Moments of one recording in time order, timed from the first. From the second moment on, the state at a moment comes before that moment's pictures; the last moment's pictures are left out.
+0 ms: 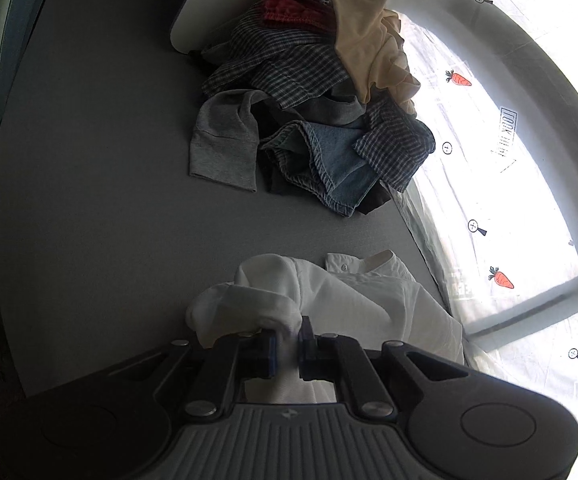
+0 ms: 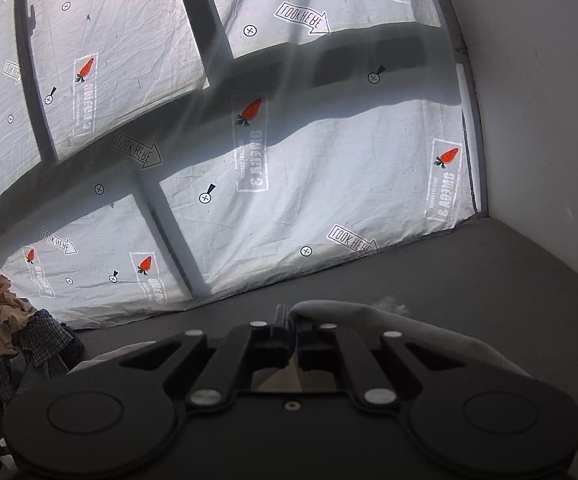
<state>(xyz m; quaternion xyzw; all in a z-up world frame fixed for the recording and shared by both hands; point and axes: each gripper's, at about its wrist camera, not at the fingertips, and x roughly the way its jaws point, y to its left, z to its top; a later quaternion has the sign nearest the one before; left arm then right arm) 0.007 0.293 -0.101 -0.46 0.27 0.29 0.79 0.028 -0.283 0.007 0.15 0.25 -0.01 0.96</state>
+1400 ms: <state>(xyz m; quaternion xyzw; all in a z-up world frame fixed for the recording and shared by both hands) 0.109 0.172 -0.062 -0.15 0.37 0.20 0.90 0.110 -0.312 -0.068 0.17 0.37 -0.05 0.91</state>
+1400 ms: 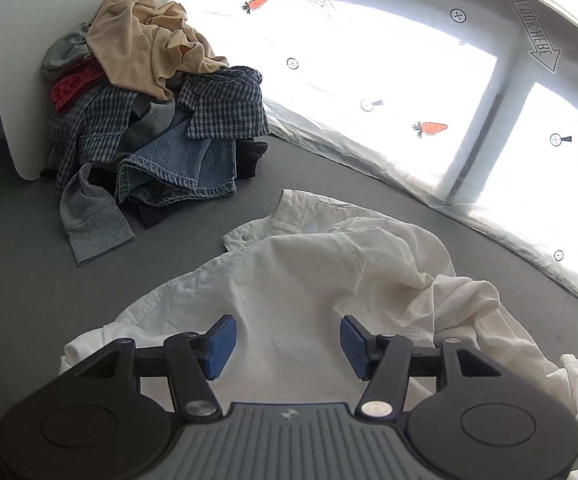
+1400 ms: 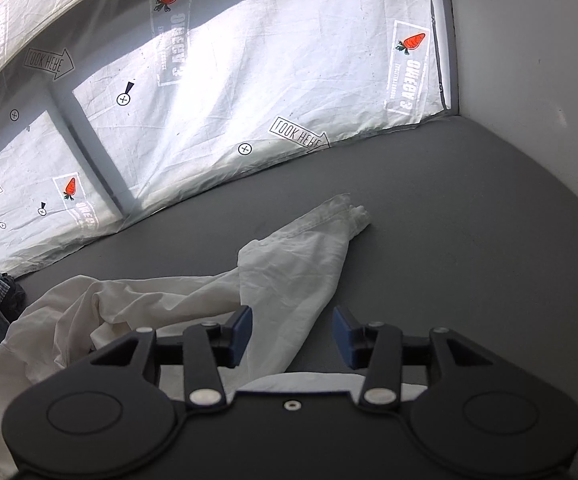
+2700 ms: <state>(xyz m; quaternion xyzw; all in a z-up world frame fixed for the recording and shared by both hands) 0.301 0.187 -0.154 -0.13 0.48 0.21 0.84 0.363 -0.383 0.006 0.10 0.12 0.02 0.99</state>
